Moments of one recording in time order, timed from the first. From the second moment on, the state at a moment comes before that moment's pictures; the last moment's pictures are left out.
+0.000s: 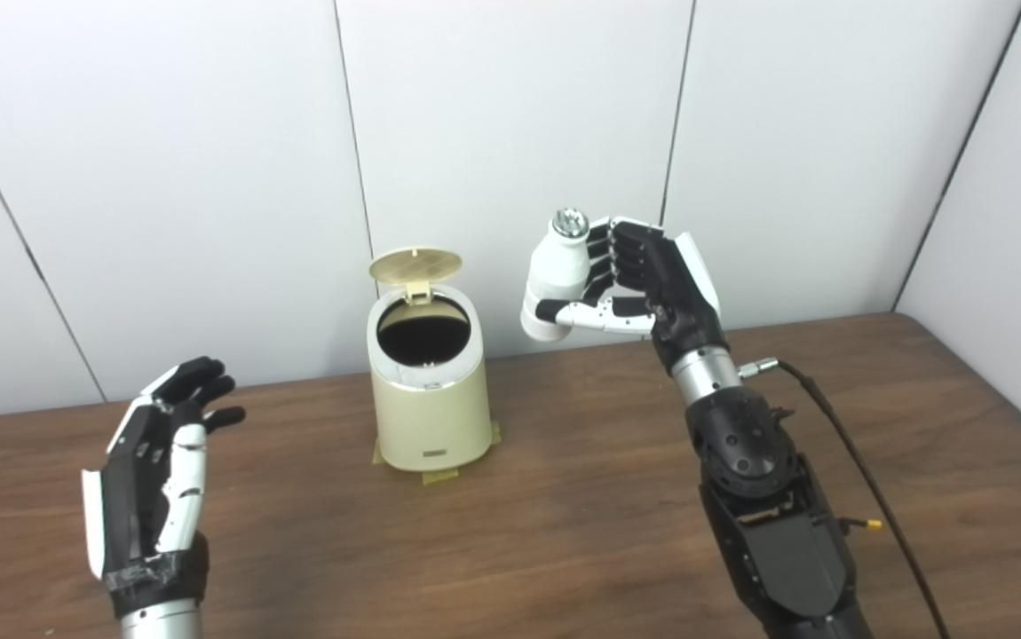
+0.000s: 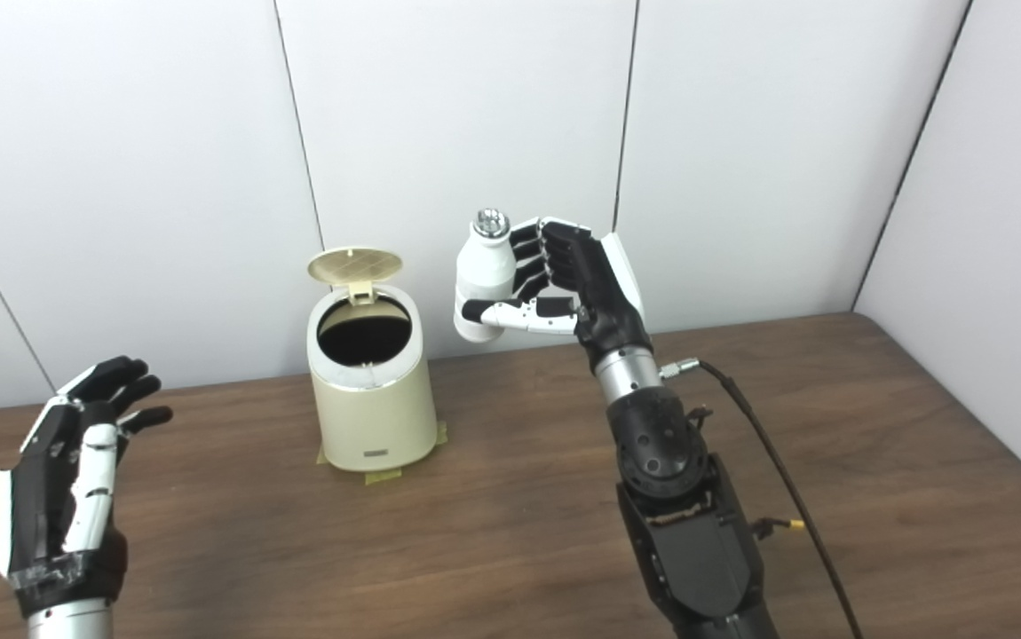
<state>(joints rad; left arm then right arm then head) -0.16 -0.02 0.11 -0.13 -0.06 -0.25 0.08 -0.52 -0.13 -0.01 -0.06 -0.15 0.19 -0.07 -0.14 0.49</state>
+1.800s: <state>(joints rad) -0.15 -0.08 0.07 -0.15 0.01 -0.25 0.12 -0.72 0.00 0.19 0.64 -0.46 -0.44 -0.63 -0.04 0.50</state>
